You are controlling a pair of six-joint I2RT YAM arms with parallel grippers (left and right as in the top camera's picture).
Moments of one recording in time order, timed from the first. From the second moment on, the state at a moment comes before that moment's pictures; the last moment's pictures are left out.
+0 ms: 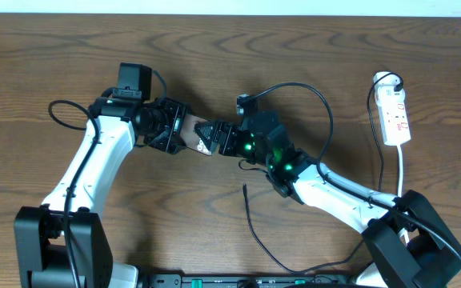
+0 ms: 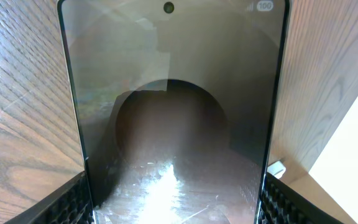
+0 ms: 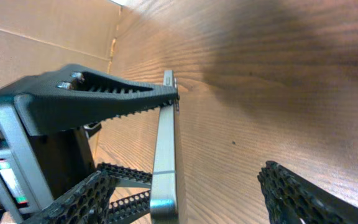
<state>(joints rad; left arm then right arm) -0.11 1.62 1.17 -0.75 0.47 -1.35 0.70 1.68 0.86 0.39 -0.30 0.97</state>
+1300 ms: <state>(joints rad) -0.19 1.62 1.17 -0.75 0.47 -1.35 0.75 1.68 0.86 0.32 -0.27 0.99</state>
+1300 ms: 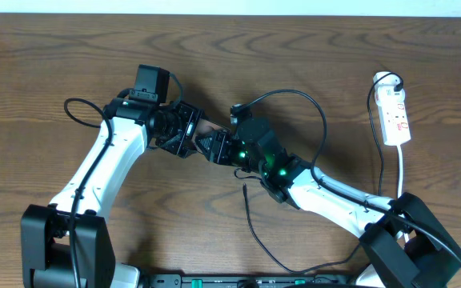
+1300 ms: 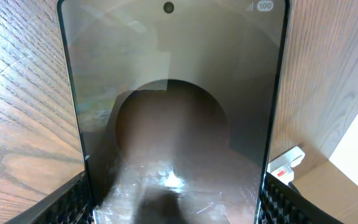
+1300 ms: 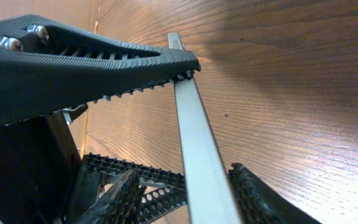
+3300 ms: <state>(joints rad) -0.19 1.62 1.17 -0.75 0.47 -1.34 0.75 1.68 0.86 0.31 -0.25 0.99</state>
